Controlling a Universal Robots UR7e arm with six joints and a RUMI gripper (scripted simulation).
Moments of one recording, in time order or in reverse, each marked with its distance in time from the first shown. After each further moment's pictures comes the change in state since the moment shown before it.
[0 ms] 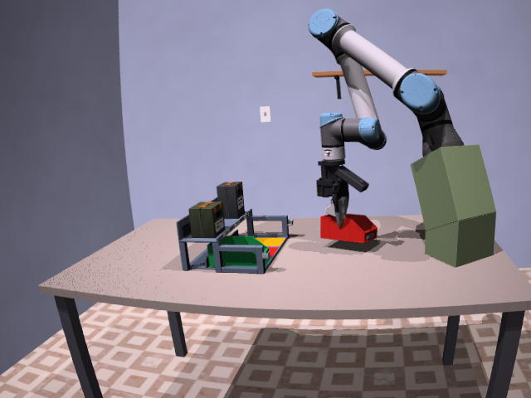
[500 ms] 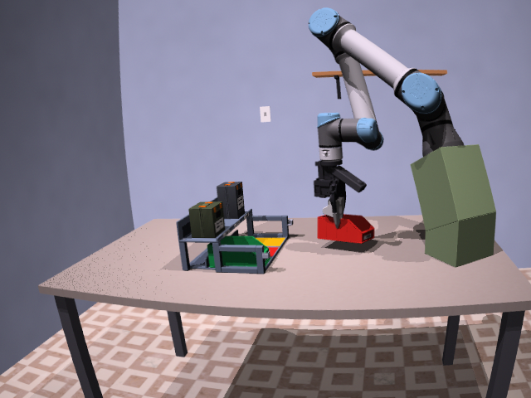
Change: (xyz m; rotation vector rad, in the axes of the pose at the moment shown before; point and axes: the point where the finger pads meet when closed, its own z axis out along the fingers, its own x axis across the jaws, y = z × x) arm 0.009 0.006 0.000 -0.004 0.001 -0.039
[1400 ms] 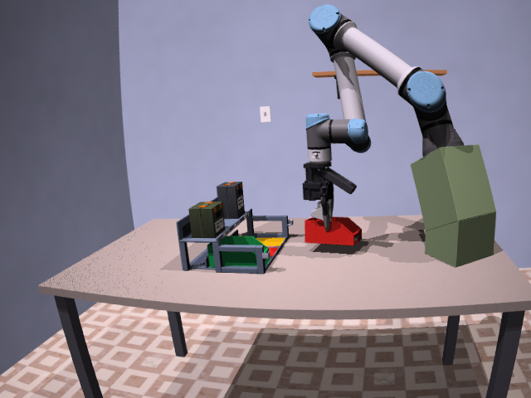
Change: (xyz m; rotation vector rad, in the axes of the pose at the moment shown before) arm 0.037 0.021 0.001 -0.003 0.001 -0.175
